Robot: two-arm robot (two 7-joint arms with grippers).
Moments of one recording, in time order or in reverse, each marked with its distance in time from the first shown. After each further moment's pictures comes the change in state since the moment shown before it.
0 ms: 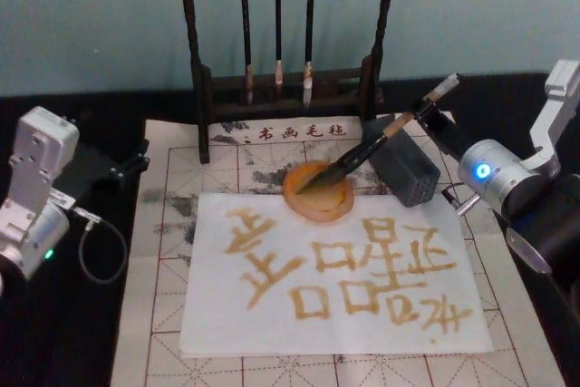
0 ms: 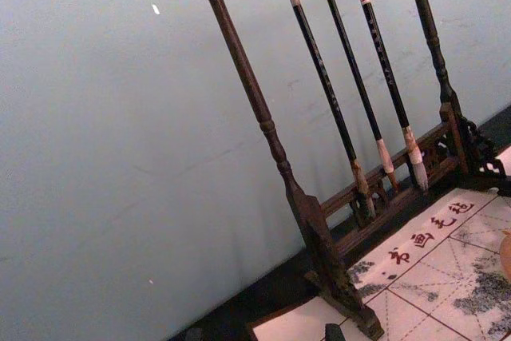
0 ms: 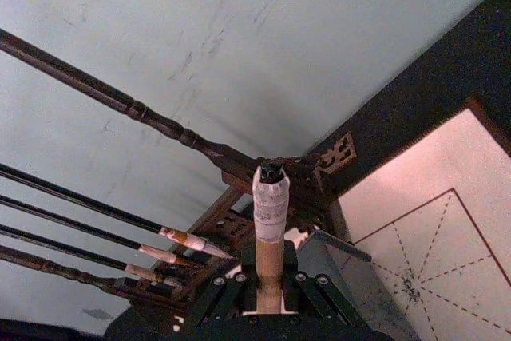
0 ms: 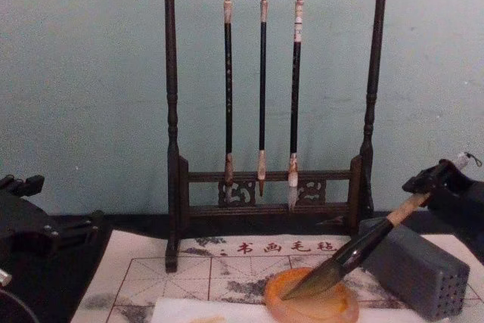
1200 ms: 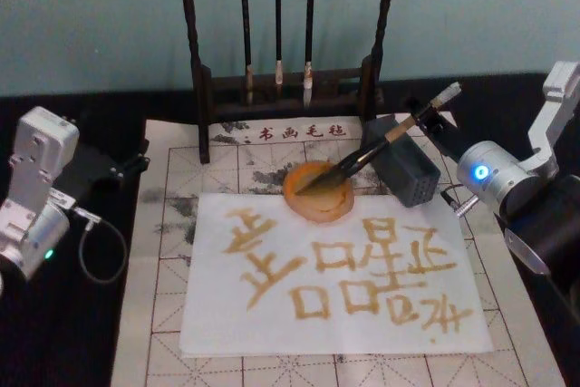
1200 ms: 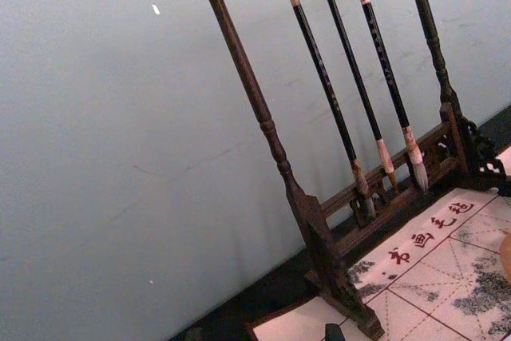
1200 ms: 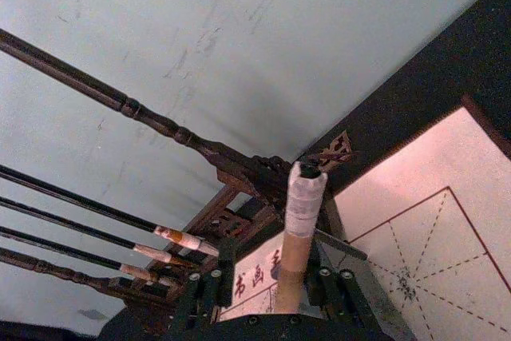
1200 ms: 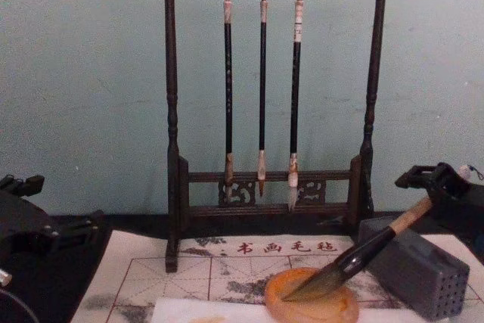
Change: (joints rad) left arm 0.000 0.000 0.000 0.000 0.000 0.000 0.000; right arm 0.006 0.010 -0.022 0.005 0.012 -0.017 -0.010
